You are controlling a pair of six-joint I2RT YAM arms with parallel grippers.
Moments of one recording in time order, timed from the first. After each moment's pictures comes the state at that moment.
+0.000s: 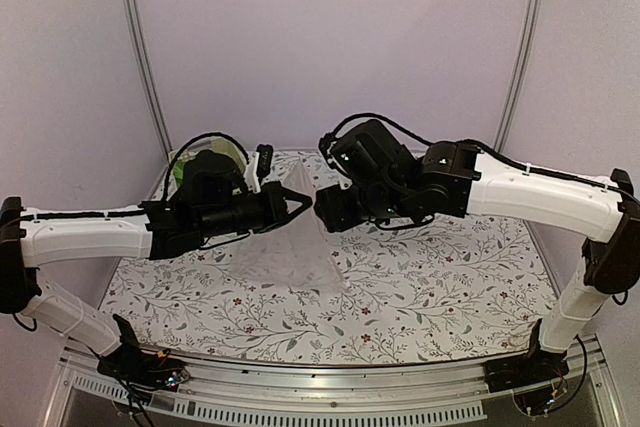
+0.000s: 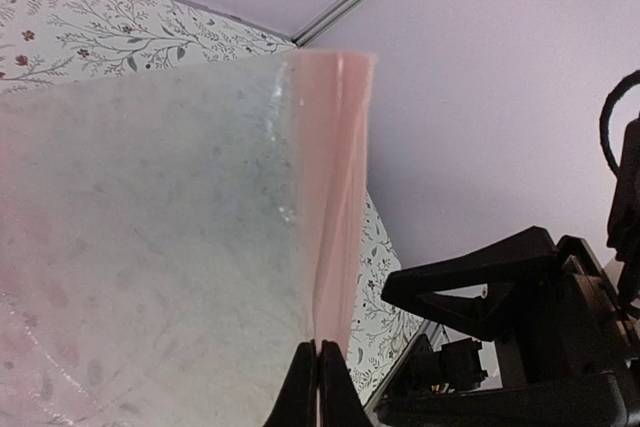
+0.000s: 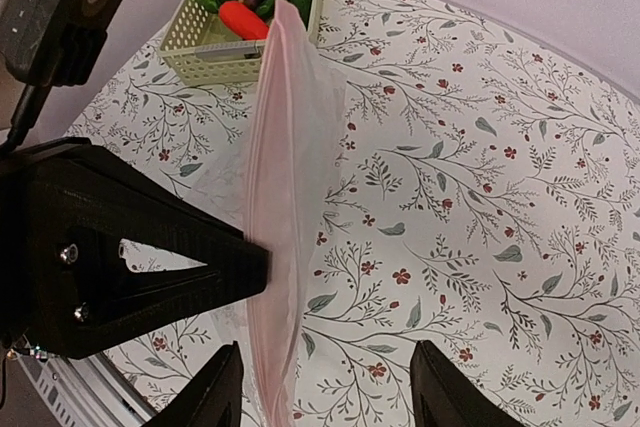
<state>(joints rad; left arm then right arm) -0.88 1.35 0.84 0.23 0.10 -0.87 1.14 1.69 1.60 -0.66 0.36 0.46</state>
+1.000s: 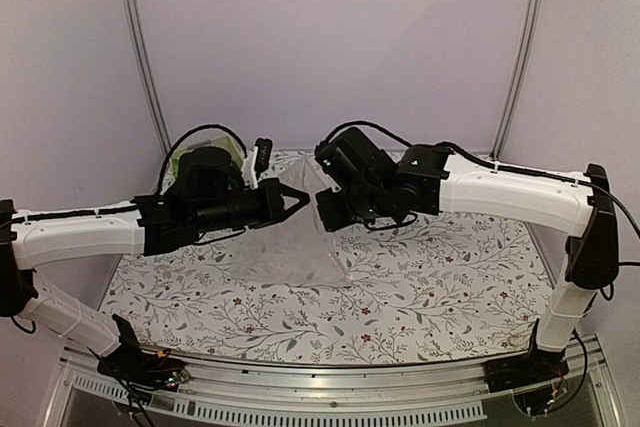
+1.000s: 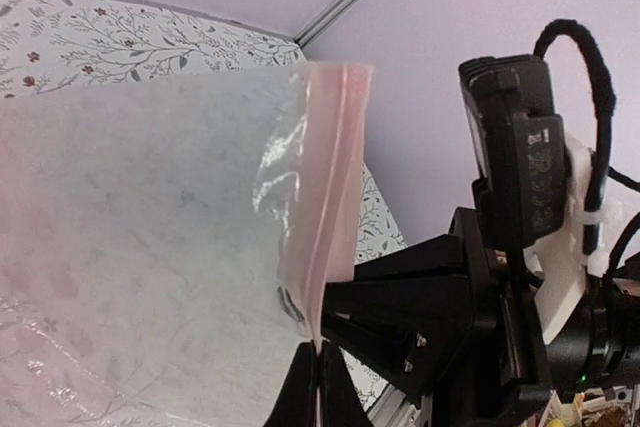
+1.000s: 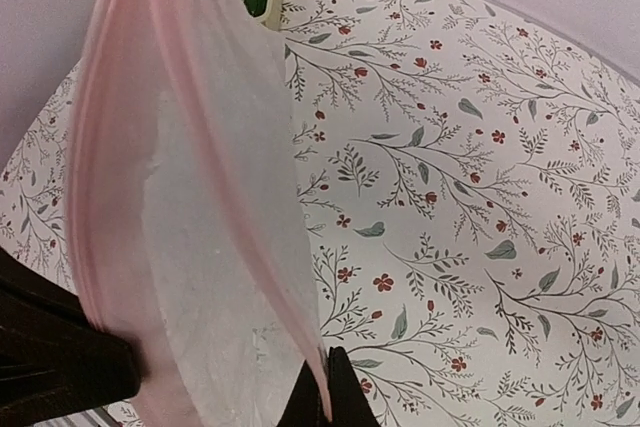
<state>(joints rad) -0.88 1.32 0.86 0.18 0.10 -0.82 1.11 1.80 1.64 -0.66 0.37 0.49</state>
